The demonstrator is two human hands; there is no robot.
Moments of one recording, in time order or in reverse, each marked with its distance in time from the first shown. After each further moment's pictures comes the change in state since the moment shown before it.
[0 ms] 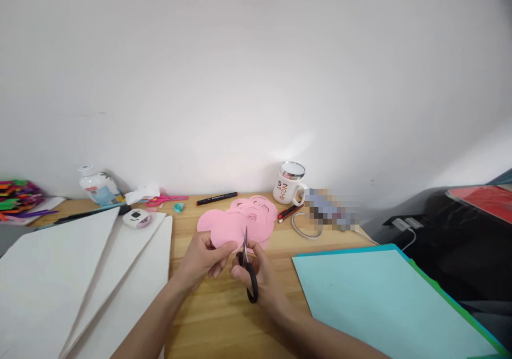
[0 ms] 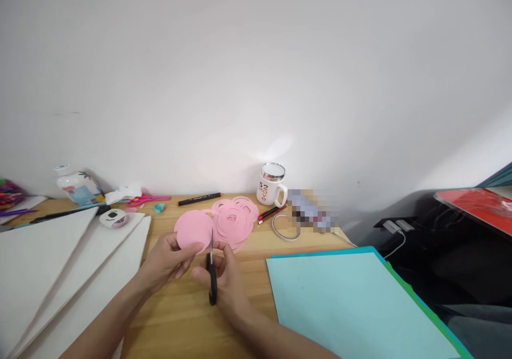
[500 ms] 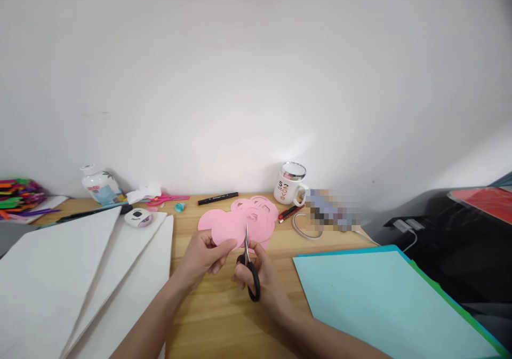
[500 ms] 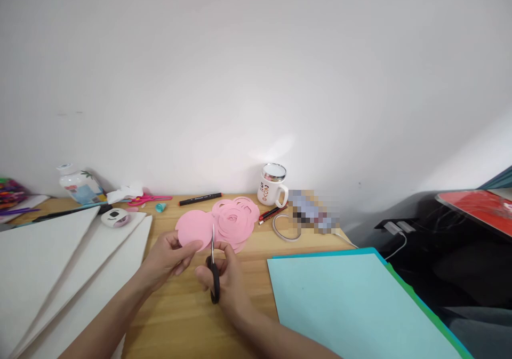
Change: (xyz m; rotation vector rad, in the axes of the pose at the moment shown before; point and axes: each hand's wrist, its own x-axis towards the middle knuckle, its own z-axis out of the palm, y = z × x) left_hand -0.001 0.003 -0.002 0.025 0.024 0.024; right_hand -0.001 0.003 -0.002 -0.116 0.023 0.020
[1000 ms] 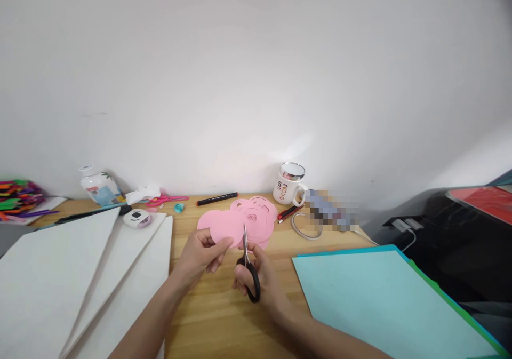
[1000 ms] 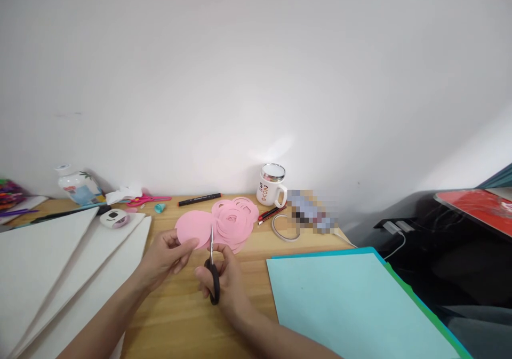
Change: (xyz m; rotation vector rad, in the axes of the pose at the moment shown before) left_hand 0.000 0.002 -0.001 -0.075 0.019 0.022; right_hand 0.000 0.003 -0.001 0.001 0.012 0.033
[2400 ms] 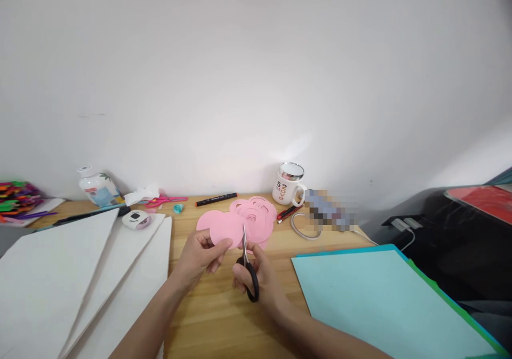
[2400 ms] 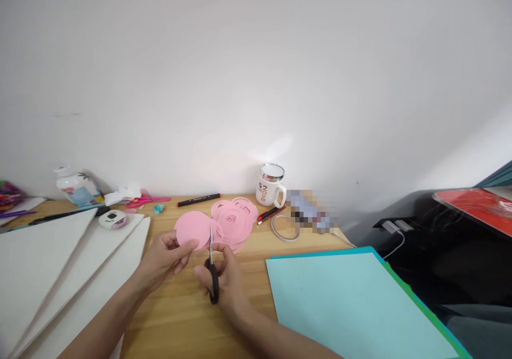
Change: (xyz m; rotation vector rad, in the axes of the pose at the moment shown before) left_hand 0.000 -0.002 0.000 0.016 0.022 0.000; right_hand -0.002 -0.006 0.002 -0.003 0.006 0.013
